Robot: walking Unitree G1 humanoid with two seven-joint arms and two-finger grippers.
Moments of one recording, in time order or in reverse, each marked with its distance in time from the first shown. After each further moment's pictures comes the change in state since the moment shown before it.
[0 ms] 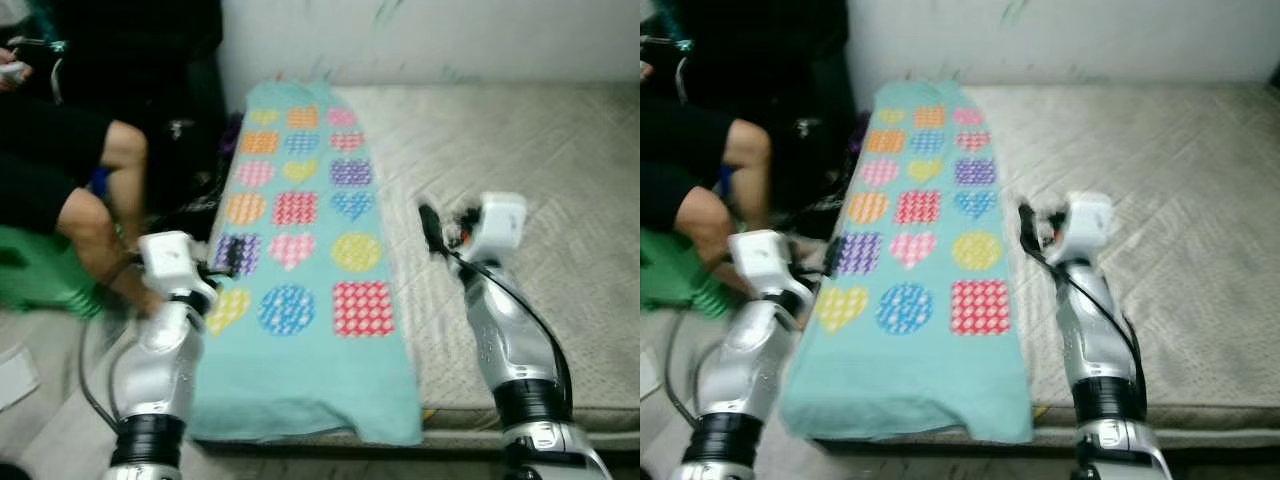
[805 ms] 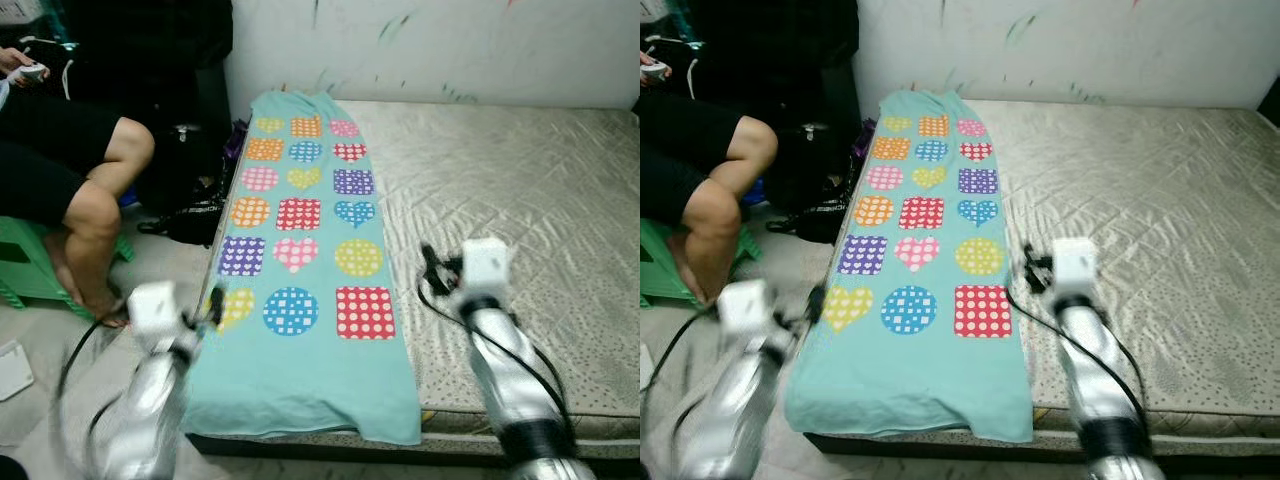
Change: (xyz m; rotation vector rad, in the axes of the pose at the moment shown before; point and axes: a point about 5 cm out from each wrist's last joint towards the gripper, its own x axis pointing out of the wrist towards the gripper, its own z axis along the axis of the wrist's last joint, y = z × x) left arm -0.062 0.041 -0.049 0.063 0.097 0.135; right arm -0.041 -0.023 -0.038 -0.283 0.080 -0.087
